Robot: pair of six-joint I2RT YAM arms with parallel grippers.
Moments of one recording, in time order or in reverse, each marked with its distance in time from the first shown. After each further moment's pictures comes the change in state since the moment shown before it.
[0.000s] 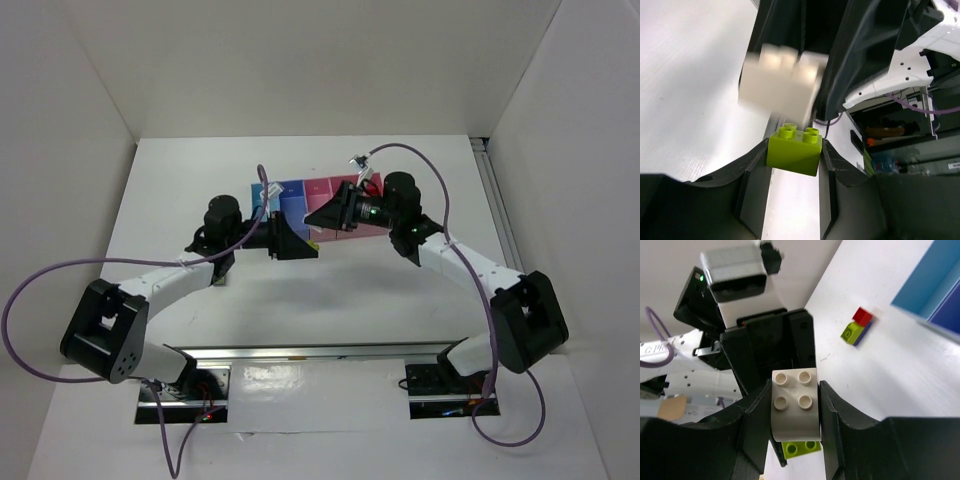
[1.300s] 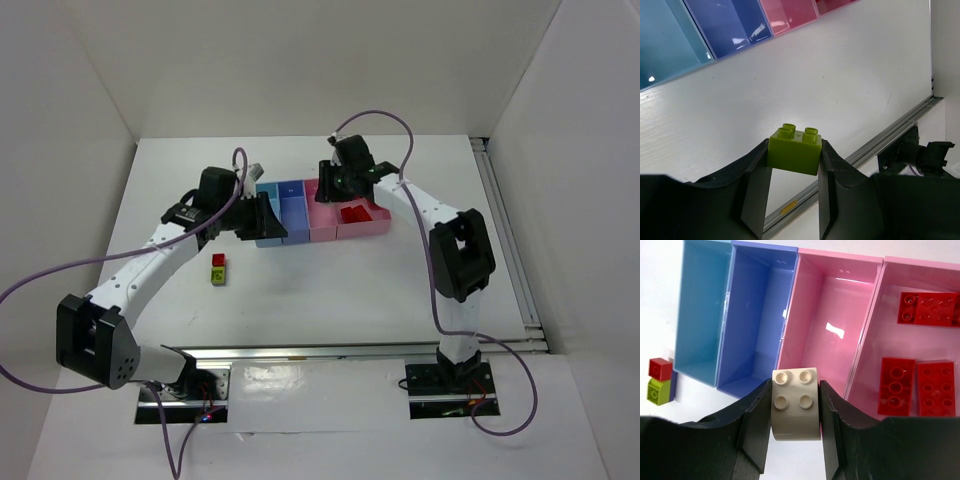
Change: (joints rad) left arm 0.077 -0.054 0.403 -1.088 -0.607 0.390; right arm -0.009 0.547 0.721 -0.779 0.589 -0.506
